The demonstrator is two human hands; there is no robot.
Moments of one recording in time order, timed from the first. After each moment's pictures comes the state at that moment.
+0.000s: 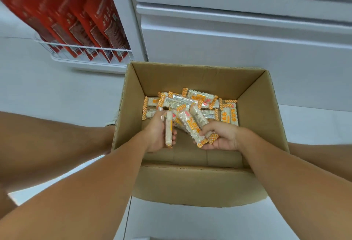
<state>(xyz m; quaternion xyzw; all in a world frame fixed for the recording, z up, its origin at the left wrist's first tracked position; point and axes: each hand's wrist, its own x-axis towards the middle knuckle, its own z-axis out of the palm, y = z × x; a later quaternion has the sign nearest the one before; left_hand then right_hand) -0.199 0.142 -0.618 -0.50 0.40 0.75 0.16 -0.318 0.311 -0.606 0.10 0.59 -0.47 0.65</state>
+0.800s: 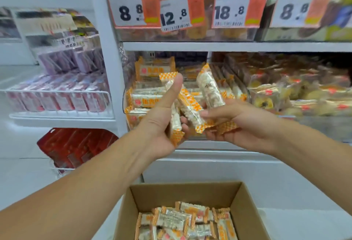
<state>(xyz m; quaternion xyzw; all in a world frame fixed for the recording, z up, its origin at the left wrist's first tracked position) -0.311 0.124 -0.269 -0.18 0.47 0.86 -0.02 -0.393 0.278 -0.253 -0.23 0.61 -0.64 0.40</state>
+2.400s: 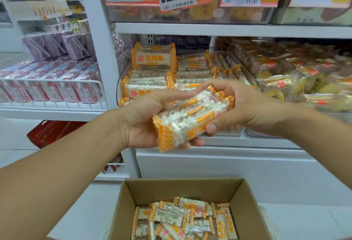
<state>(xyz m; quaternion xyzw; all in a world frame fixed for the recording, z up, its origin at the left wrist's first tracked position) -0.307 0.088 -0.255 -0.14 0.62 0.76 0.13 -0.437 0.271 -0.260 -0.44 0.64 -0.52 0.35</state>
